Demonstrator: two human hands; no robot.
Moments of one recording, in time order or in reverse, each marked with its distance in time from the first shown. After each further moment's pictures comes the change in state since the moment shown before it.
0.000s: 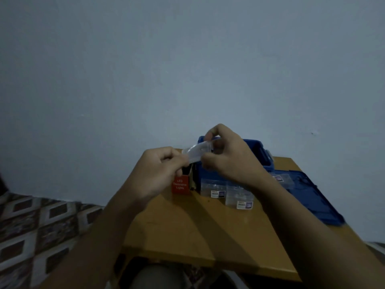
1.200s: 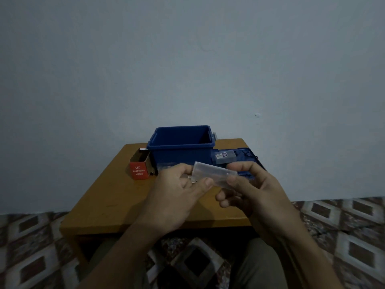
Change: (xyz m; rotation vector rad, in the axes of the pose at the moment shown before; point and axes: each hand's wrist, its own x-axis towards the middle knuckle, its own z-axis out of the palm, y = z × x) left_hand -0.122 0.055 0.134 0.008 -0.237 0.067; right_hand -0.212 0.018 -0.089 0.810 0.256 0.306
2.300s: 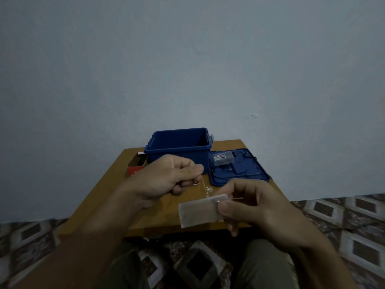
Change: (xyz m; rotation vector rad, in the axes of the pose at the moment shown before) left_hand 0.043 0.018 -0.024 -0.087 -0.395 -0.155; right_hand -0.013 -0.013 -0.021 -0.281 -0.367 0.052
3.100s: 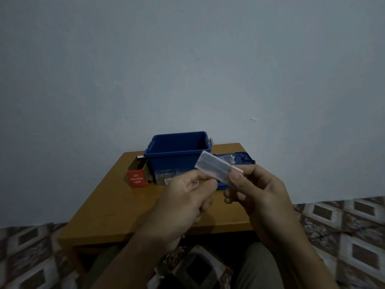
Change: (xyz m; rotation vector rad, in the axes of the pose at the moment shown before) left_hand -0.025 -0.011 0.057 -0.252 0.220 0.109; right_hand 0.014 0.006 0.014 0.255 0.487 -0.220
